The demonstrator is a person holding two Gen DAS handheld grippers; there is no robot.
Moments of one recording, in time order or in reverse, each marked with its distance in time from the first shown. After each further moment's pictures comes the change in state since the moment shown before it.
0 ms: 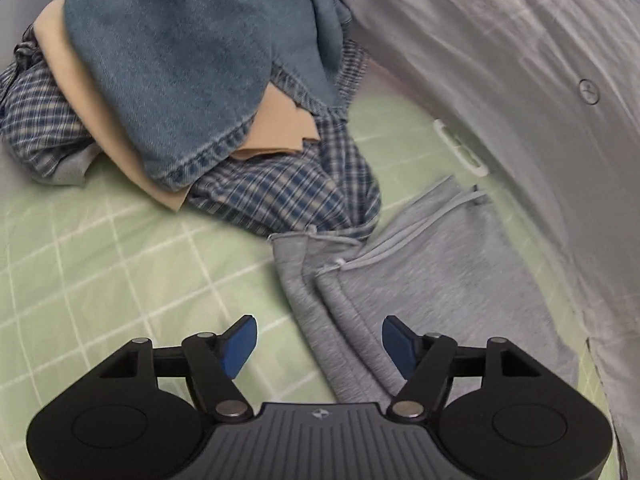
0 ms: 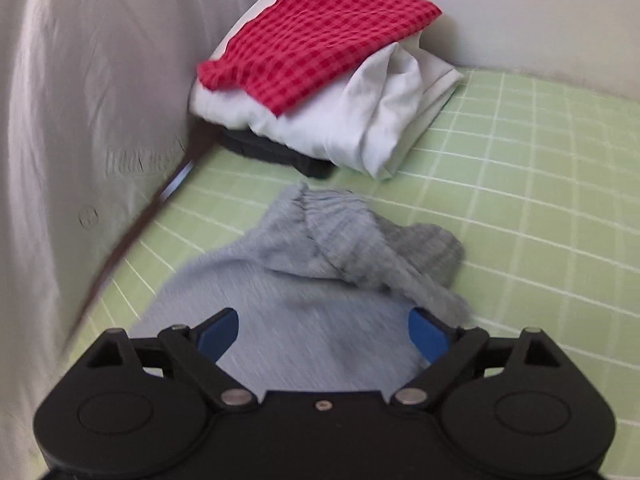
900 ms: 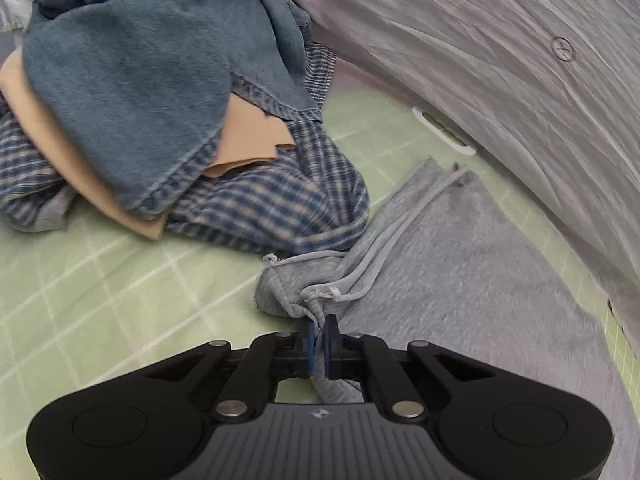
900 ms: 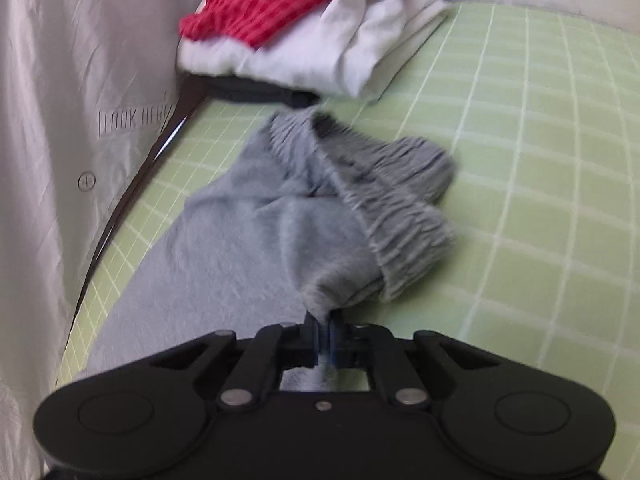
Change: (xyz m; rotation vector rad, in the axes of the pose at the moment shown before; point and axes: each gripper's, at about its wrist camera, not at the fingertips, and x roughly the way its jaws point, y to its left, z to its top) left arm -0.001 -0.001 -0.008 0.169 -0.039 0.014; right arm 0.008 -0.030 -0.018 0.074 0.123 0.077
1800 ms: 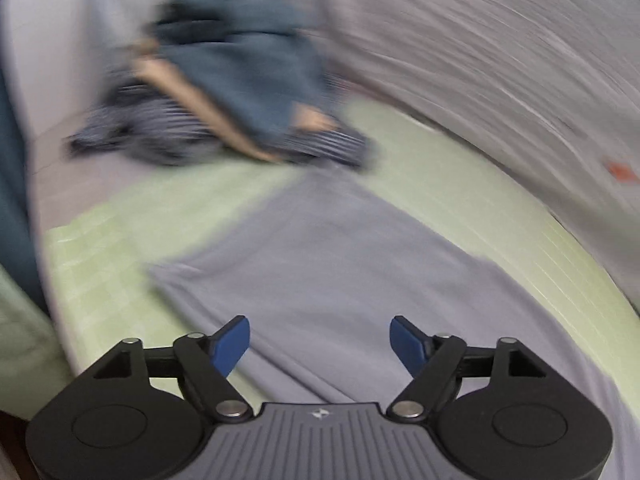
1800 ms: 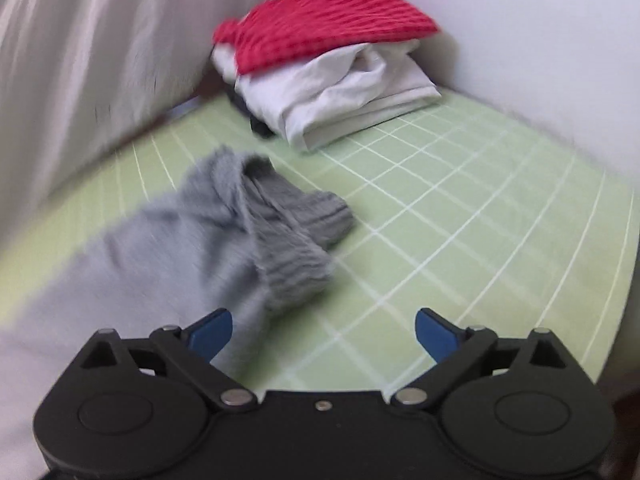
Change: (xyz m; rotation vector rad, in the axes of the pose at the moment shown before) left arm -0.183 -0.001 -0.157 0.148 -0.055 -0.041; right arm -0.050 -0.087 0.011 -0.499 -0.054 -0.052
